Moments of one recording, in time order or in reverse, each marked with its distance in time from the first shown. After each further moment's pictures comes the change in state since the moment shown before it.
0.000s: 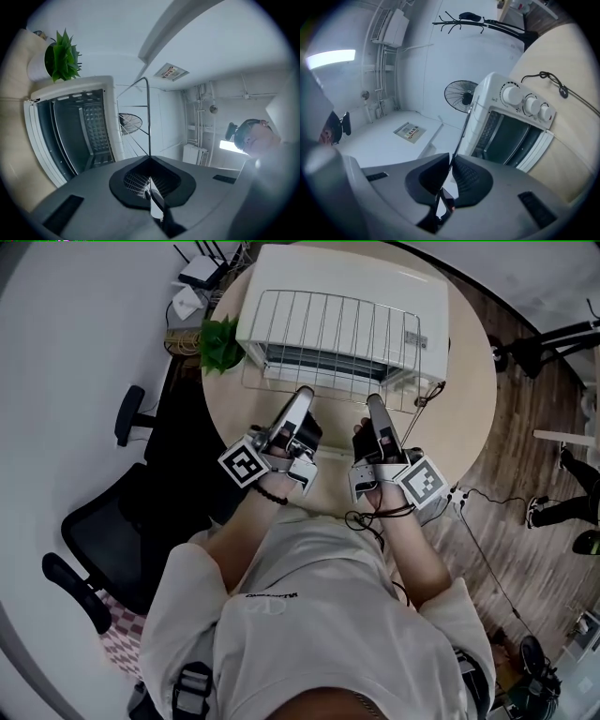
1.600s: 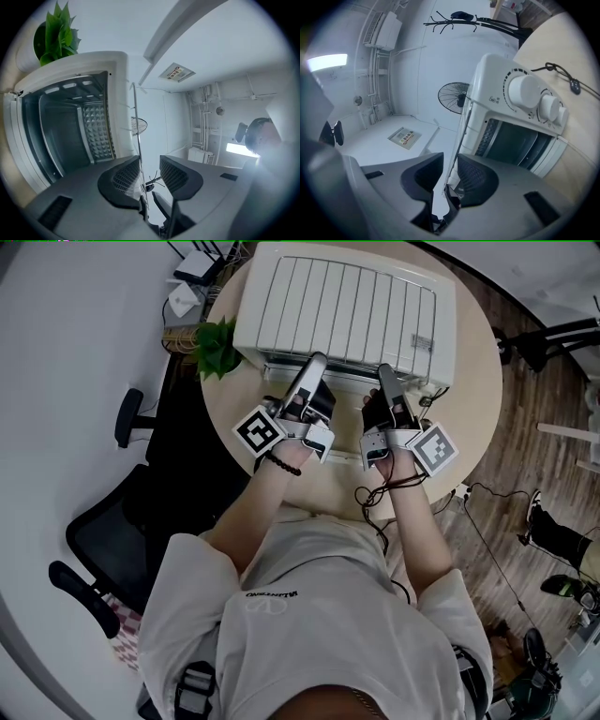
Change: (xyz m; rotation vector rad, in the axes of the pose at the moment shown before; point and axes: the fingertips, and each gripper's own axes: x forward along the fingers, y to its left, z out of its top) left arm 0.064 0.047 0.022 -0.023 -0.034 0.041; right arm 0.056 -0.033 0.039 0.067 -0.032 -0.017
